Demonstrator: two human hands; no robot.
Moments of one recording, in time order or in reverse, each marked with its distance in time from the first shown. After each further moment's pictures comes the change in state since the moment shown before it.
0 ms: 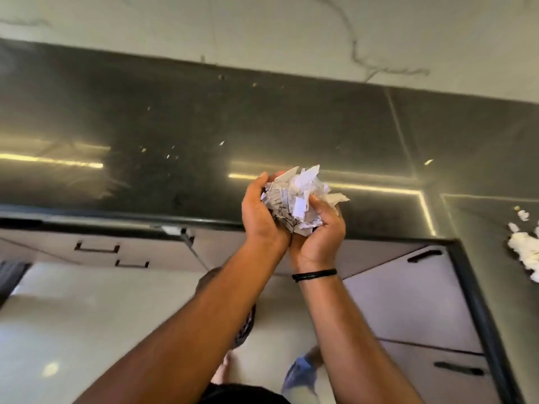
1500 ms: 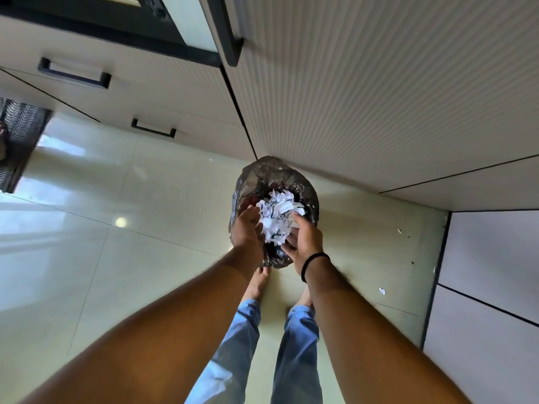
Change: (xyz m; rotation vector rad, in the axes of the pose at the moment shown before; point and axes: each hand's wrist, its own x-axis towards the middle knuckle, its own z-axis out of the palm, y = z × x) left_hand 0.145 -0.129 -0.525 0.271 0.854 -0.216; right_hand 0.037 0.387 -0.358 -0.838 0.336 0.945
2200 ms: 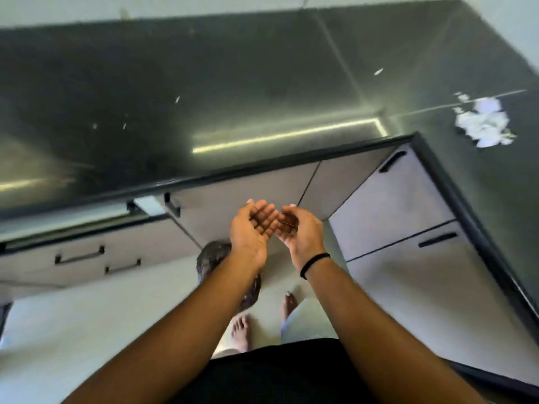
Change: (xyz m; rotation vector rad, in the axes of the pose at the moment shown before) left_hand -0.410 0.088 0.070 0.246 -0.675 0.115; right_hand -0.387 -0.118 -0.085 0.628 0.011 -0.558
